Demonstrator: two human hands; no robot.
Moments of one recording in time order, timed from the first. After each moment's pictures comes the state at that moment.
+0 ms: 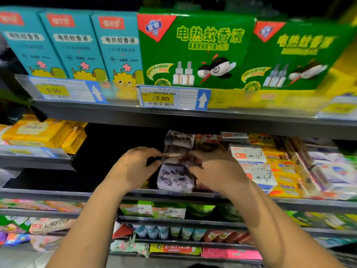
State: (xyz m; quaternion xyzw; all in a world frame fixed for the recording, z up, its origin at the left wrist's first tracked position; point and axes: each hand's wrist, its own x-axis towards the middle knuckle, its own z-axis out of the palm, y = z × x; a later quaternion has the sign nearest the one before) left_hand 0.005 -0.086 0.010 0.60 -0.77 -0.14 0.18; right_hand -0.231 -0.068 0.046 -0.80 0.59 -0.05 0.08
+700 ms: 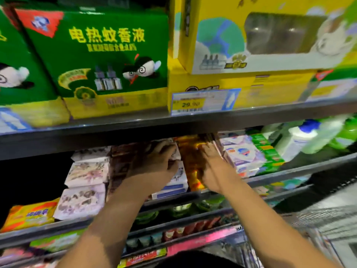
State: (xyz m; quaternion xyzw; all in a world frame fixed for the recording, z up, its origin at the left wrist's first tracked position) left_hand -0.253 -0.109 0.007 0.49 -0.86 -0.11 0.07; right_hand -0.445 -0.059 -0.001 -0.65 0.74 -0.08 0.12
